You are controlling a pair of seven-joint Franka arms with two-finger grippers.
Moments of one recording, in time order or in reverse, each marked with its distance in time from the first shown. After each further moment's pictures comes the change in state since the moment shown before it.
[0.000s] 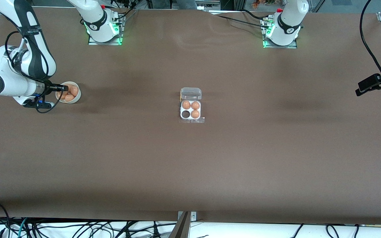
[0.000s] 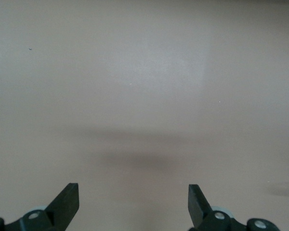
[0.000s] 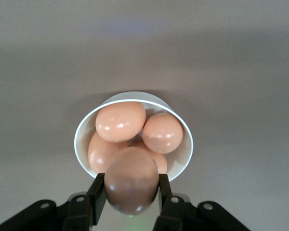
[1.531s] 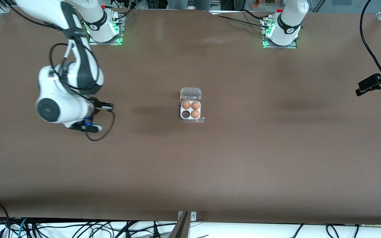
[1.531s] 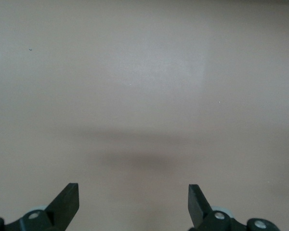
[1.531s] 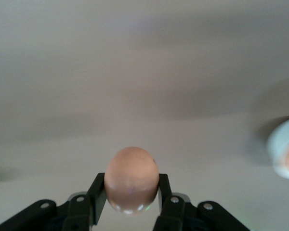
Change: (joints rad) left arm 0.000 0.000 -0.001 0.002 0.000 0.000 0.000; right arm 0.452 0.256 0.012 0.575 0.320 -0.336 0.485
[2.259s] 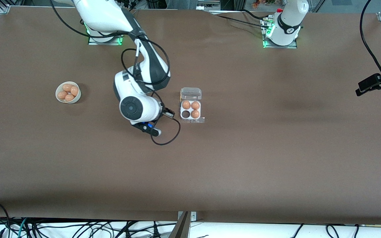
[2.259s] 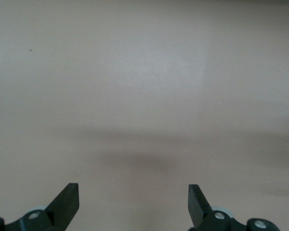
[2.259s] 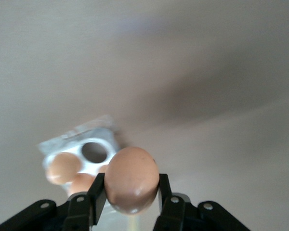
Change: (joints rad) left arm 0.000 0.000 0.000 0.001 0.000 0.000 0.000; right arm 0.264 0.257 0.001 0.331 0.225 0.116 0.492
